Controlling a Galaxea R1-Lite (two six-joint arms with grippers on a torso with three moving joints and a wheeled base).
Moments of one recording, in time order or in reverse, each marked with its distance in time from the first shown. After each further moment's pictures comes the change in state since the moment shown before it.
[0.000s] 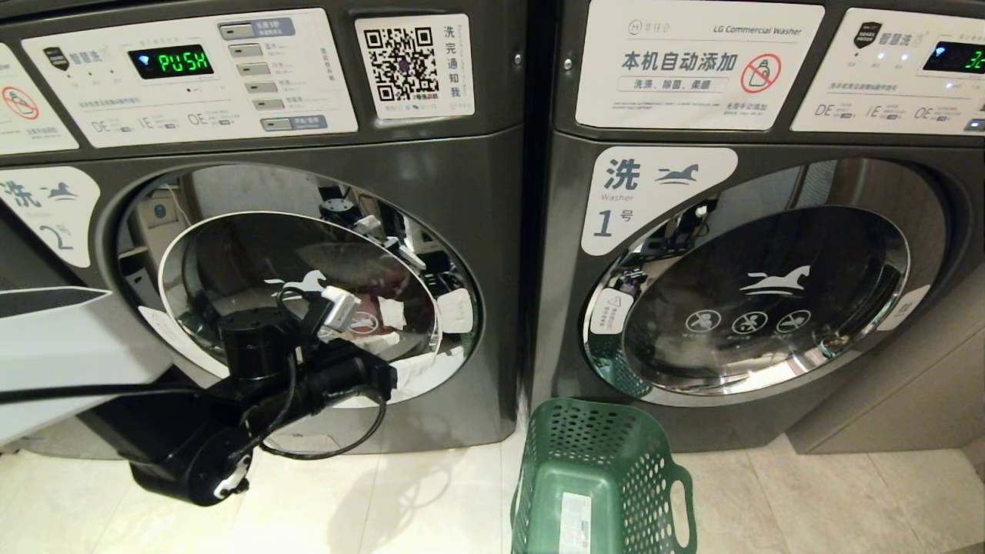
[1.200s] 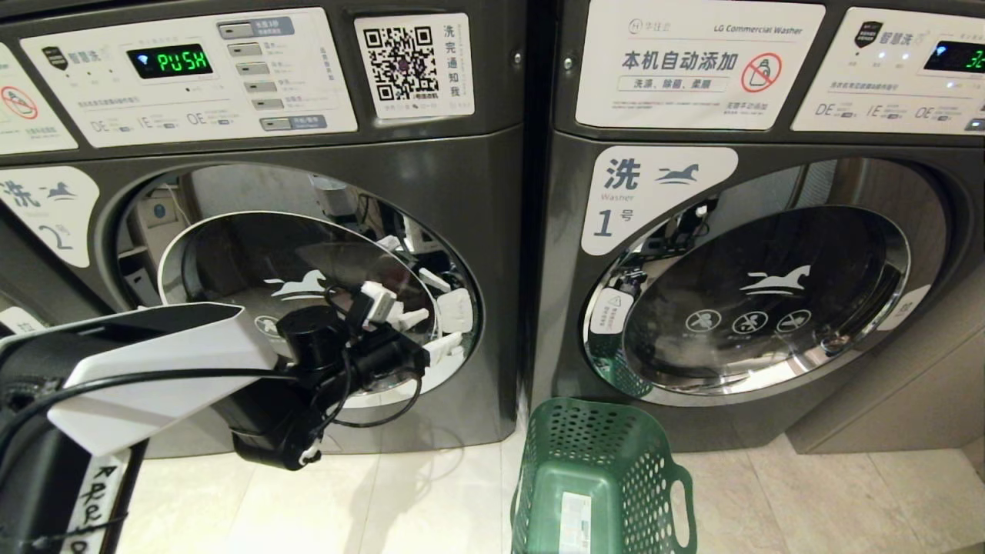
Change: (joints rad) left arm -0.017 0.284 -0.285 -0.192 -0.047 0.029; right arm 0.000 0.000 0.000 0.000 0.000 0.000
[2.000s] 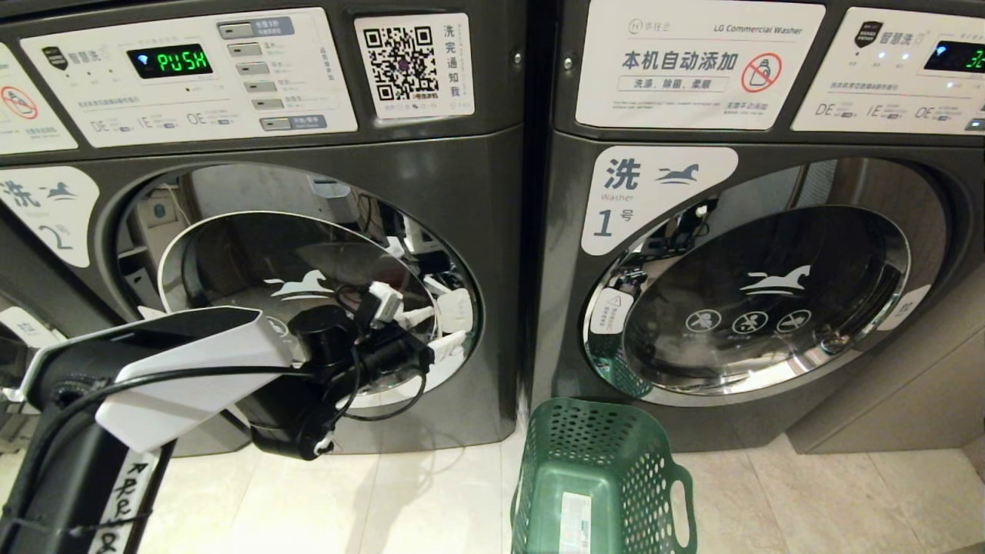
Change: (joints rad) left arm 0.009 0.074 -0.109 0.007 -0.036 0.009; right arm 0.000 0.000 0.000 0.000 0.000 0.000
